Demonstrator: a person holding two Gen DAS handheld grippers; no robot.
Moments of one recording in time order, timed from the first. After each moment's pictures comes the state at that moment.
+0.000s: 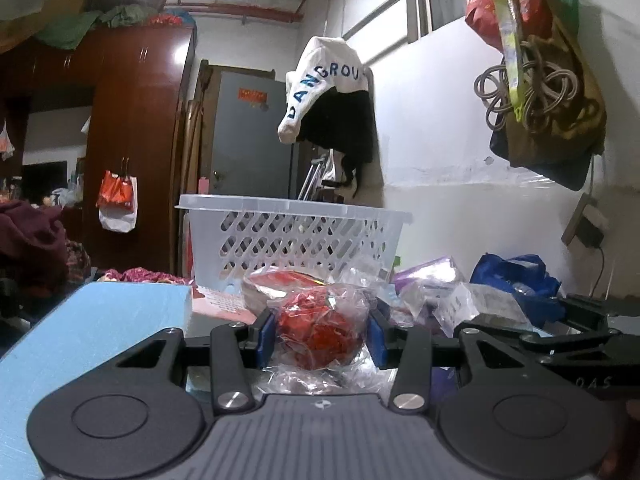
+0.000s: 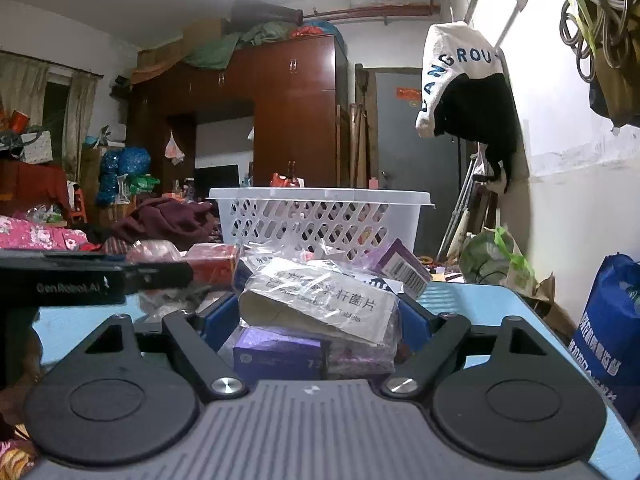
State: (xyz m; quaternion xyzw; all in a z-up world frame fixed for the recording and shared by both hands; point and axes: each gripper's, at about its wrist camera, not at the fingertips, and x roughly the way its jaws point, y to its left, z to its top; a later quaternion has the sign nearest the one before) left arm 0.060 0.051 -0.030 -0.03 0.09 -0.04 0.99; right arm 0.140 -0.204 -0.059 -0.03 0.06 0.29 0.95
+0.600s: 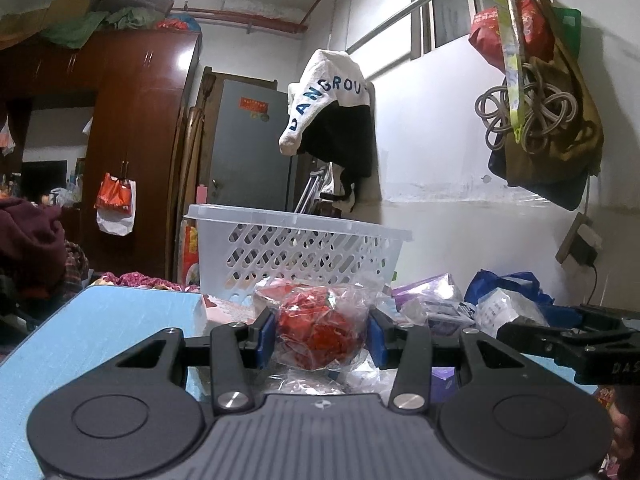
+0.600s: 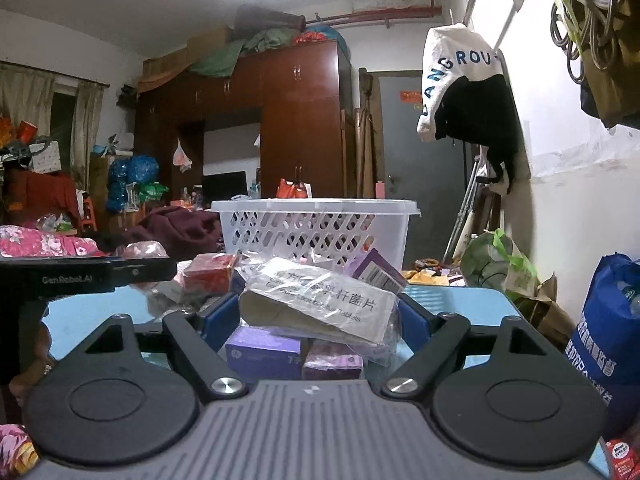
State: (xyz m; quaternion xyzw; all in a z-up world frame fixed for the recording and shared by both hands) left arm 0.056 0.064 -0.026 -0.05 0.07 -0.05 0.99; right arm 0.138 -0.227 -0.047 -0.02 0.06 0.31 0.95
